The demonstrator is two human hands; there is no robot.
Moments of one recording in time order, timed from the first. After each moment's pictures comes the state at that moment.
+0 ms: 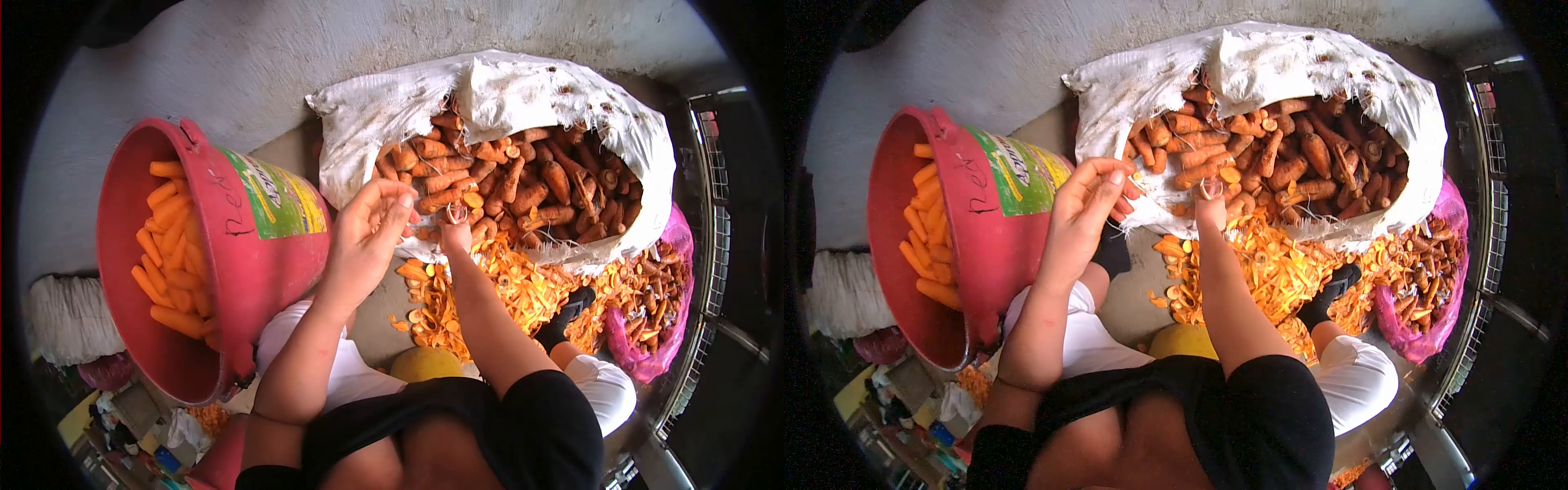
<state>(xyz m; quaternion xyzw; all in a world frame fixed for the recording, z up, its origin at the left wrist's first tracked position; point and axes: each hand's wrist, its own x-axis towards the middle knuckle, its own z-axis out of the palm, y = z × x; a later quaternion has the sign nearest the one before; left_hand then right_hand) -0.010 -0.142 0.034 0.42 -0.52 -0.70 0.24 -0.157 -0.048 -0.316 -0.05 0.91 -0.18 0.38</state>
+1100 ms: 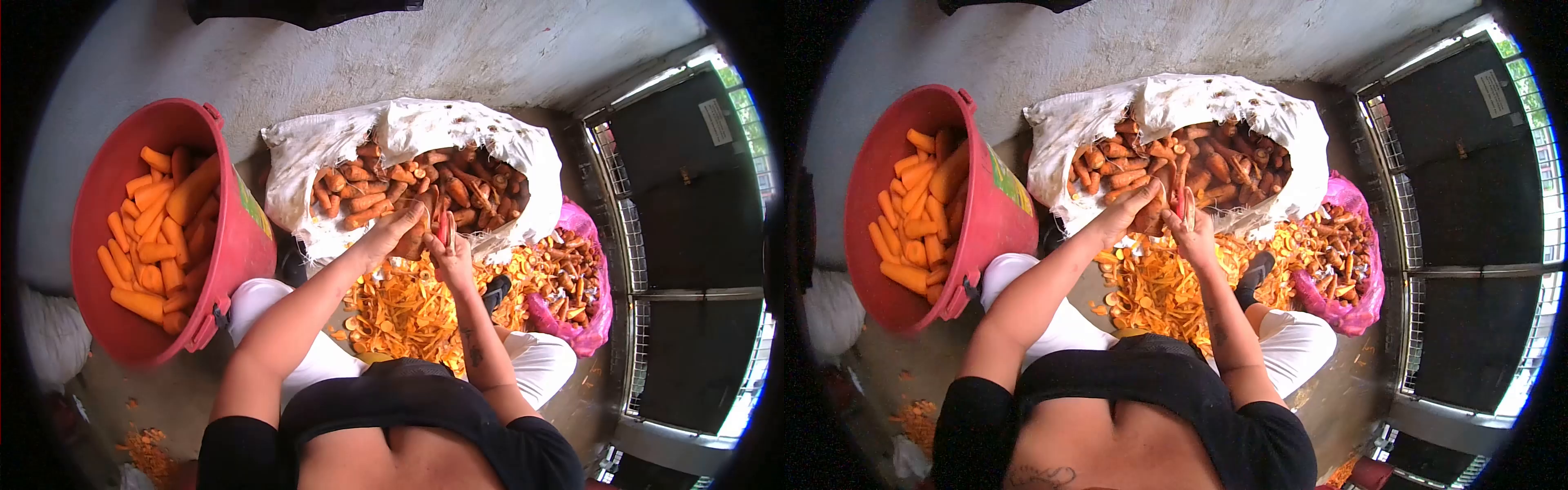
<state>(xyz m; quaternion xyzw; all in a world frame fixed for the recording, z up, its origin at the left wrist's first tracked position) -0.039 -0.059 0.009 0.18 -0.42 -0.88 0.10 -0.157 0.069 0.003 -0.31 0.68 -0.56 0.35</state>
